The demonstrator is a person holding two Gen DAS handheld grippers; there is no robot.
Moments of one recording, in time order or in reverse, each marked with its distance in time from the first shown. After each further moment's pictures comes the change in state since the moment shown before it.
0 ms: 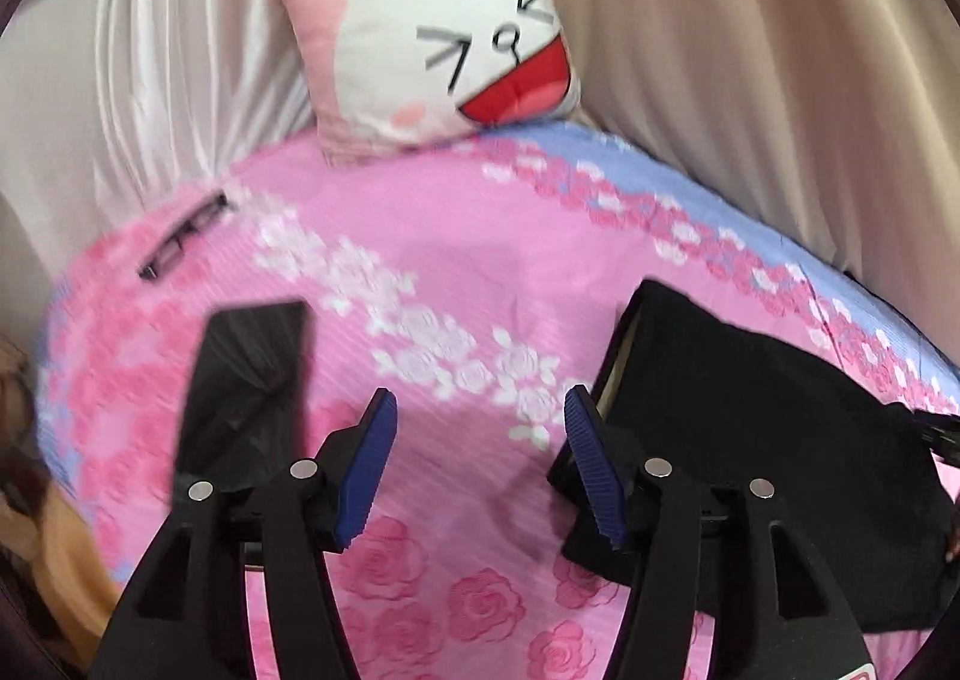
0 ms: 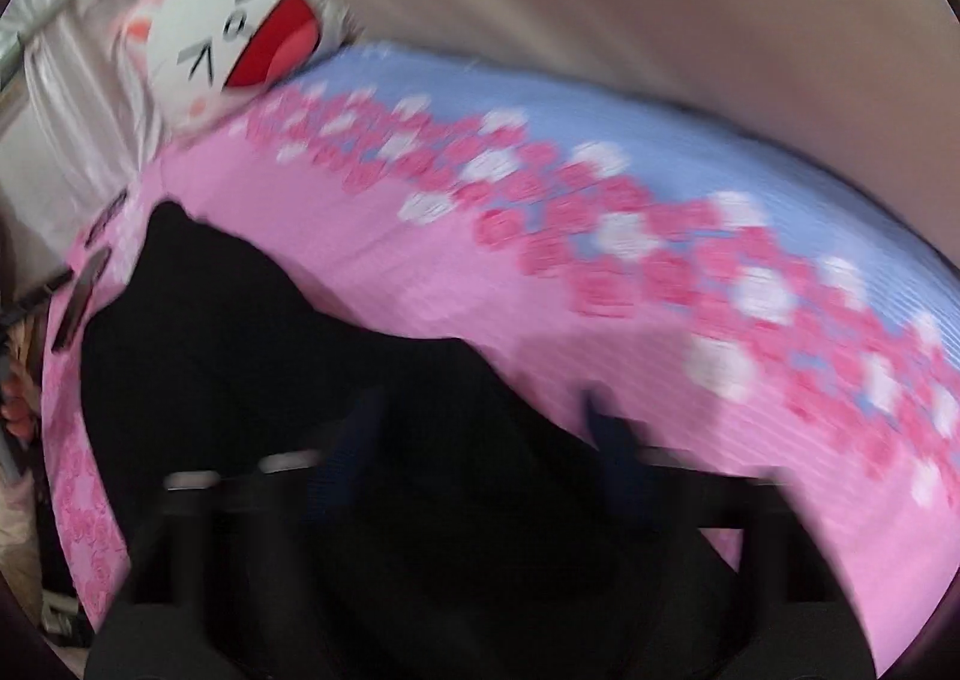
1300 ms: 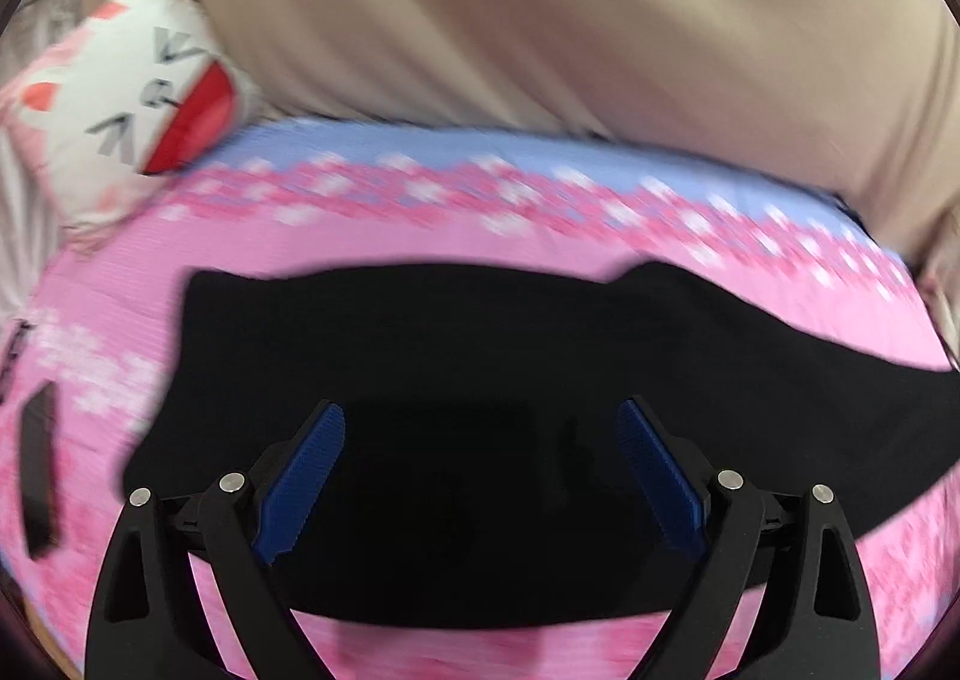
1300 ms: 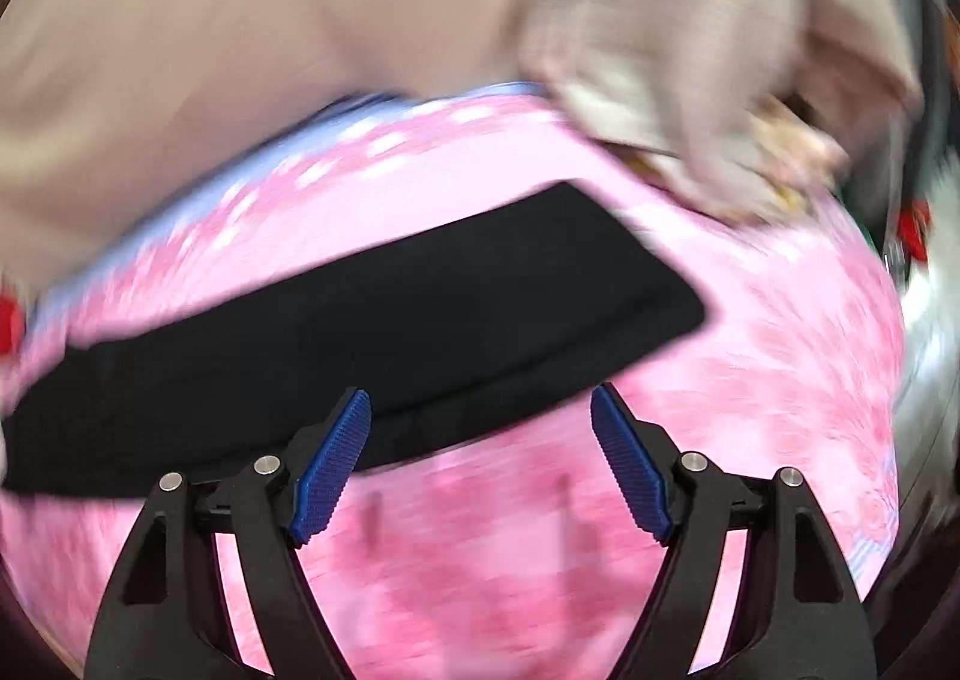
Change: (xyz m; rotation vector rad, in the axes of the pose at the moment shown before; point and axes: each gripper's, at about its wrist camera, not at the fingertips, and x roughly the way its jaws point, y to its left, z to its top) left arm -0.032 -0.235 -0.060 0.376 0.101 -0.312; right arm -0.326 -0.187 -0.405 0.869 -0.332 -0.614
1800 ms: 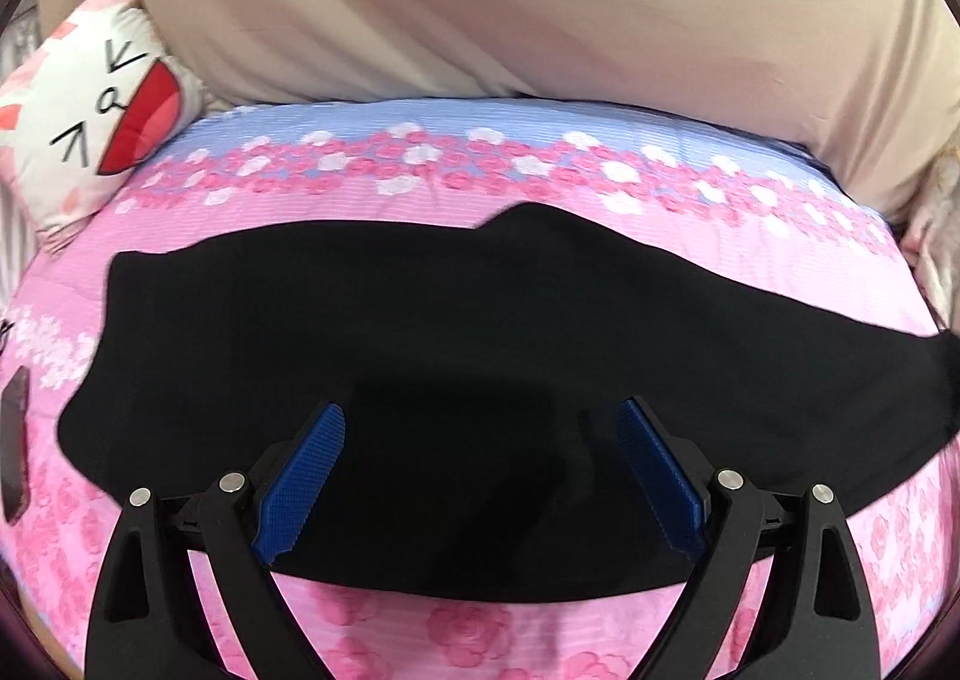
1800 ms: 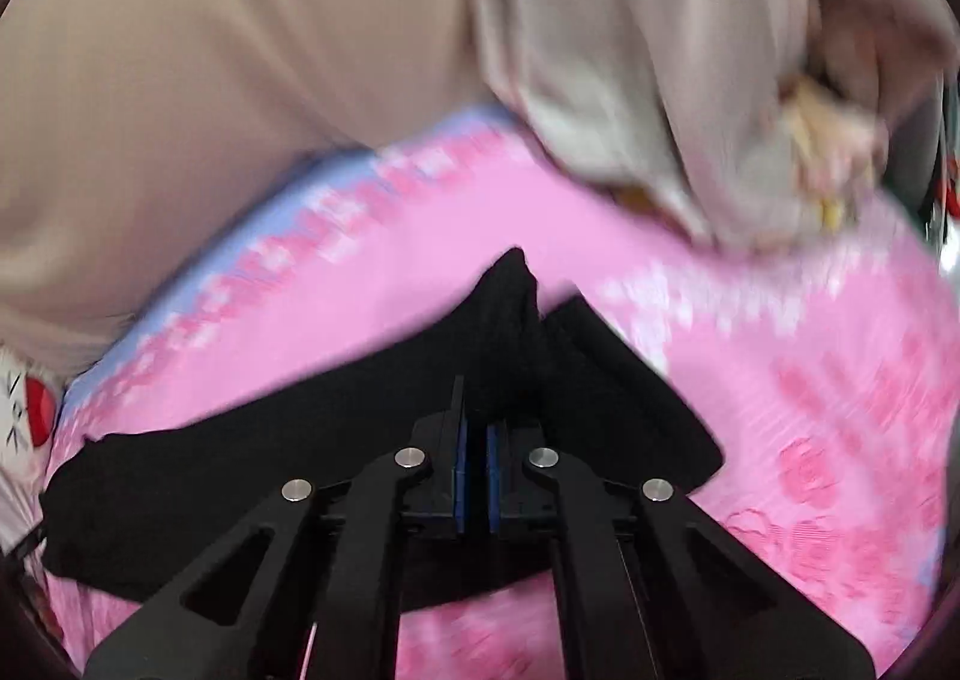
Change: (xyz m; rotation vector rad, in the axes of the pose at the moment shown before) left arm -0.002 -0.064 -0.007 0.019 0.046 0.014; right arm 0.035 -0.019 0.056 0.043 -0.052 0.112
